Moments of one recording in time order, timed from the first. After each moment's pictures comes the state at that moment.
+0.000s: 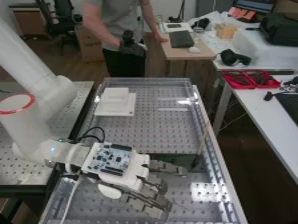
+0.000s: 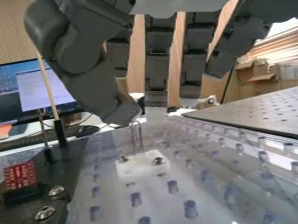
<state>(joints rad) 1.24 -2.17 -1.87 -2.25 -1.61 -0.60</state>
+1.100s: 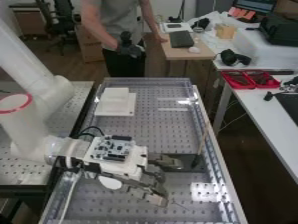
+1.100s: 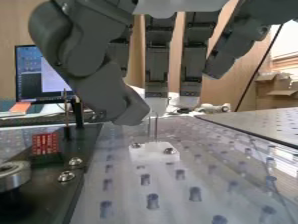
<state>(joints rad) 1.25 -2.16 -1.90 -2.23 -1.69 -0.75</state>
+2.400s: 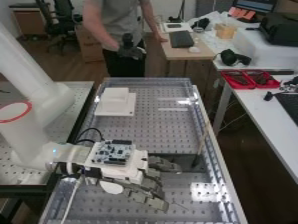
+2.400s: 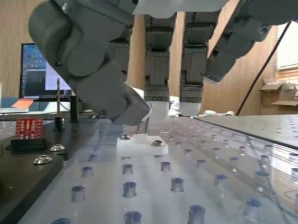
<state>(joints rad) 1.22 -2.20 -1.89 -2.17 -1.73 -0.79</state>
